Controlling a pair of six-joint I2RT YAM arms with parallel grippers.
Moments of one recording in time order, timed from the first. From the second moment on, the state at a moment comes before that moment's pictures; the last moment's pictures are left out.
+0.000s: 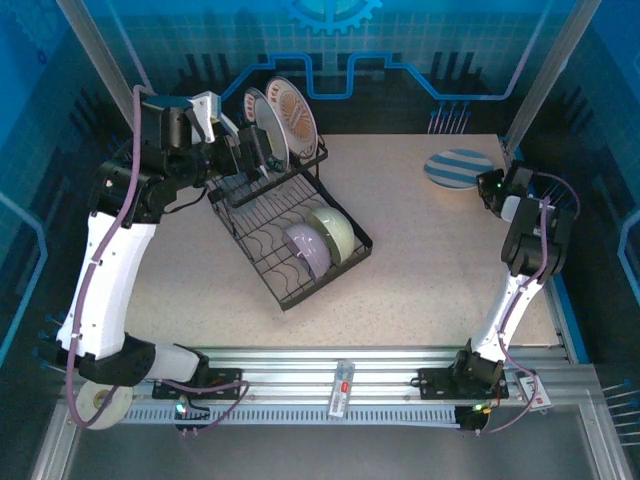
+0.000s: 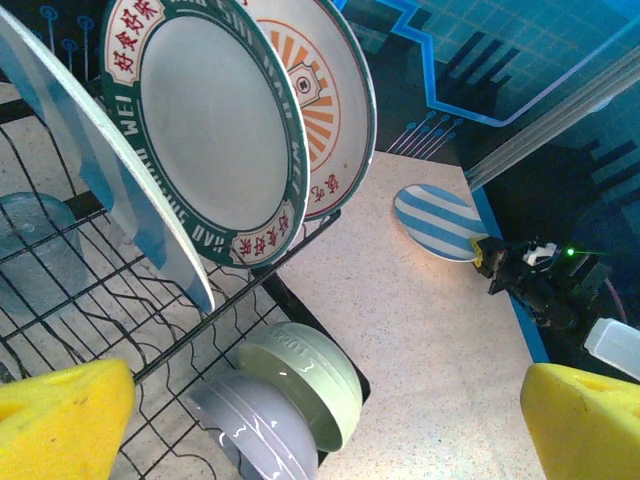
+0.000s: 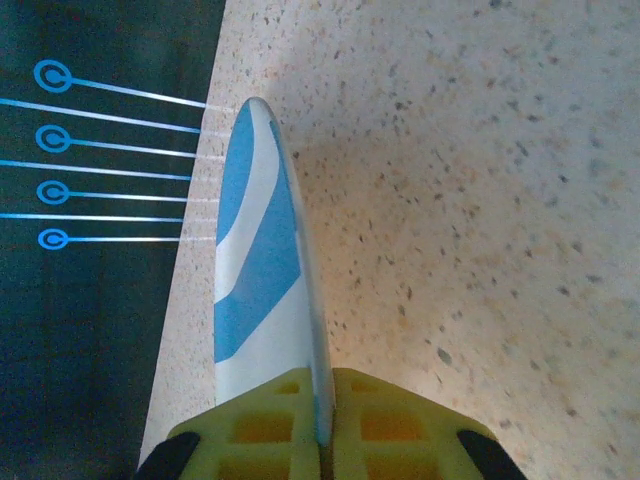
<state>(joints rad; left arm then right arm) -0.30 1.38 1.97 -1.11 0.13 -0.52 -0.37 2.20 1.40 0.20 -0.34 1.02</state>
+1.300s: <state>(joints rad) -0.26 1.32 1.86 -1.11 0.12 -0.61 -0.38 2.09 1.29 0.10 -0.36 0.97</state>
